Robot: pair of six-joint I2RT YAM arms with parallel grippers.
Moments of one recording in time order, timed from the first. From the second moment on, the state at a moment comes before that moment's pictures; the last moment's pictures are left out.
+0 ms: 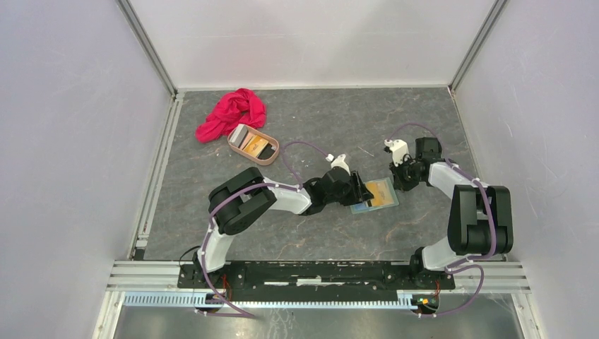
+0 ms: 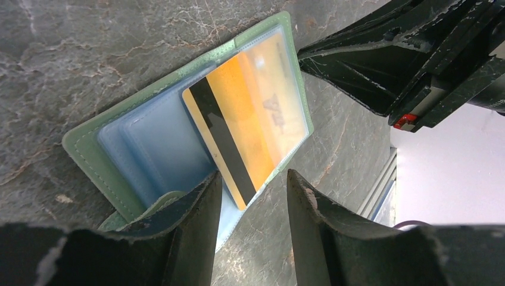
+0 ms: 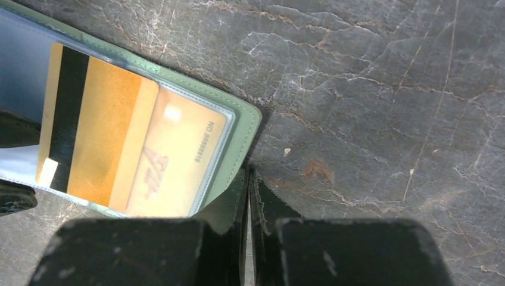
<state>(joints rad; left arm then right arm) -1.03 2.06 1.10 0.46 0.00 -1.05 -0.05 1.51 0.76 -0.37 -0.36 -0.55</state>
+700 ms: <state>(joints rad) -1.03 2.15 1.26 0.37 0.07 -1.02 -0.03 1.53 0.78 -0.39 -0.36 -0.58</state>
